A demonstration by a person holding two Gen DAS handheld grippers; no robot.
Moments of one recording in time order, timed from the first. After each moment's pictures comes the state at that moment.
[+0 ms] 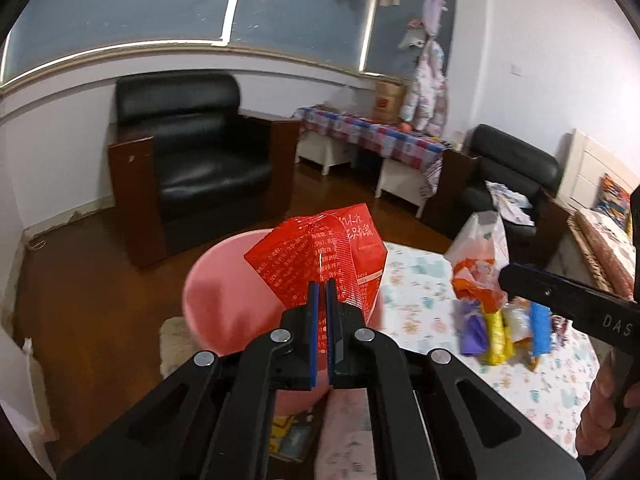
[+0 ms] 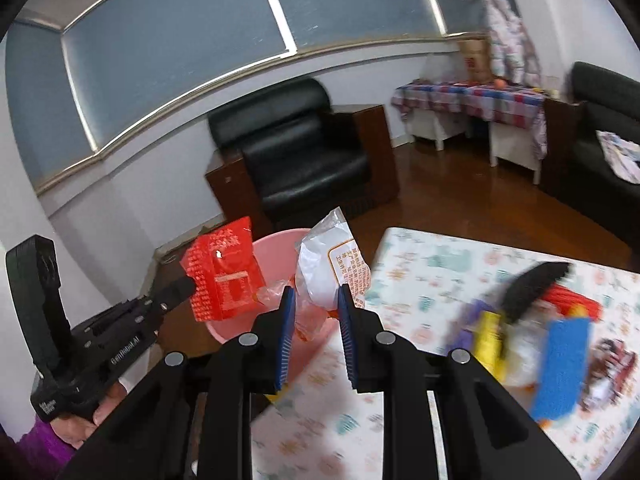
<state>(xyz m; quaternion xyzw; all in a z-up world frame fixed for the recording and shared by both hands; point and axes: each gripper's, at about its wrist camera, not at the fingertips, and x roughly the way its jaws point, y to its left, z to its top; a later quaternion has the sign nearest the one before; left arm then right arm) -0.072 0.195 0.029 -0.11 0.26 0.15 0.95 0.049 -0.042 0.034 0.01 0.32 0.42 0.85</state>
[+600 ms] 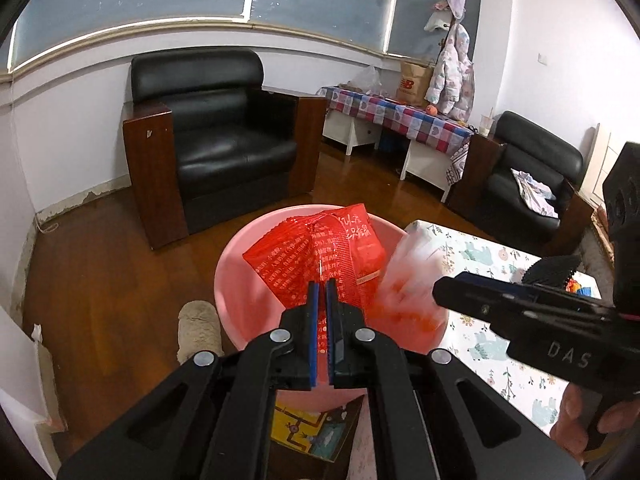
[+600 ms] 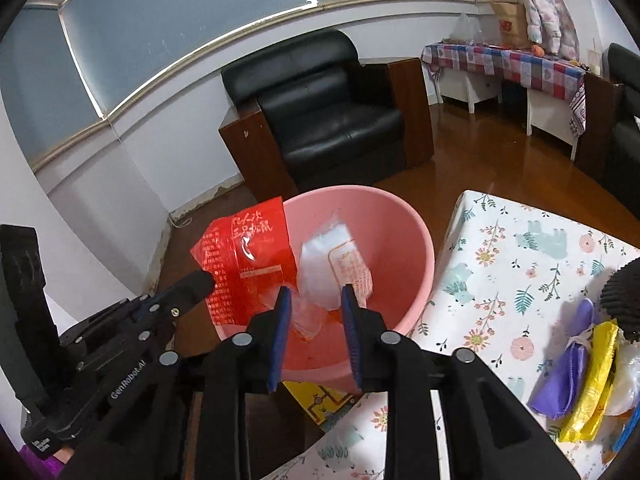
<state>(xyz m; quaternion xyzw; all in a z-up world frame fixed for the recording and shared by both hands) -0.049 0.239 -0.001 -0.12 0.29 0.17 0.93 0.079 0.073 -0.026 -0.02 0.39 0.45 0.81</state>
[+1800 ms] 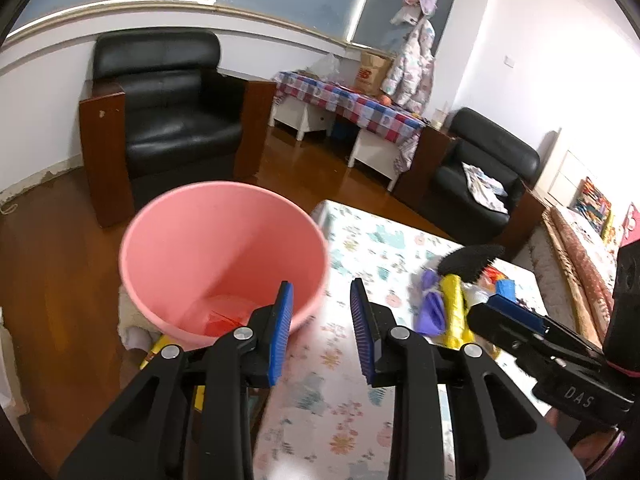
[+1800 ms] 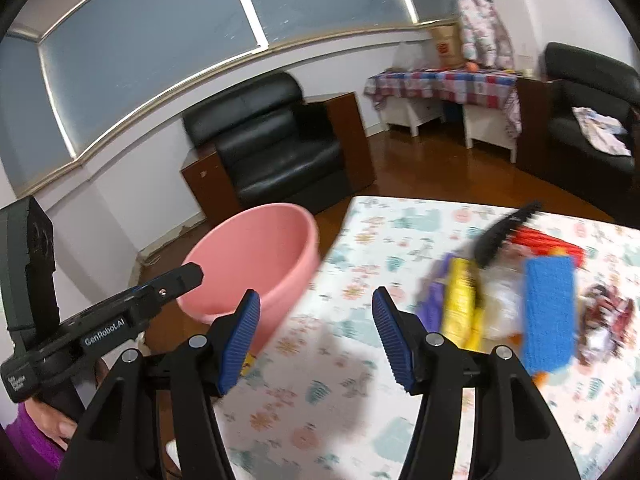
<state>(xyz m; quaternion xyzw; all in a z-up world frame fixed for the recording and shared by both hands) -0.046 0.159 0.012 -0.17 0.31 0.09 0.93 0.048 -0.093 -0.007 0.03 0.34 0.37 0.87</state>
